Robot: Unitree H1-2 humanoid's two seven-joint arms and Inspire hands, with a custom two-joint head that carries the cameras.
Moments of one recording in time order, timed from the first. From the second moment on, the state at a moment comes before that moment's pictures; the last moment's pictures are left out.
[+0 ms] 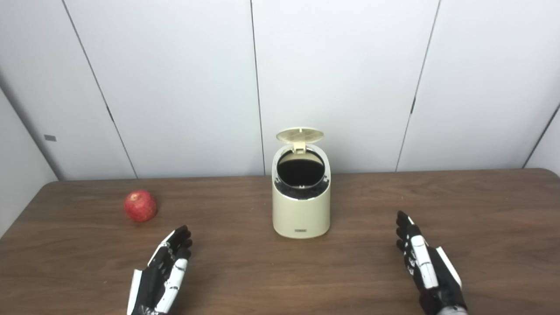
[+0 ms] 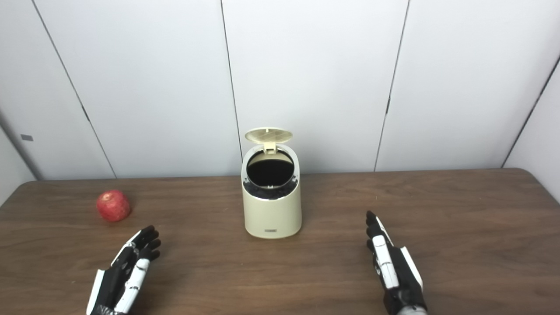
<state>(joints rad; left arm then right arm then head) 0.09 0.04 0.10 -0.08 -0.04 -0.17 0.01 -0.02 -0.08 -0.06 -0.17 -0.01 0.17 0.07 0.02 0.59</state>
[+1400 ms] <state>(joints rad) 0.06 0.12 0.21 -0.22 0.39 0.12 0.18 0.02 -0.20 -0.06 -0.14 0.00 0.06 0.10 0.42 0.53</state>
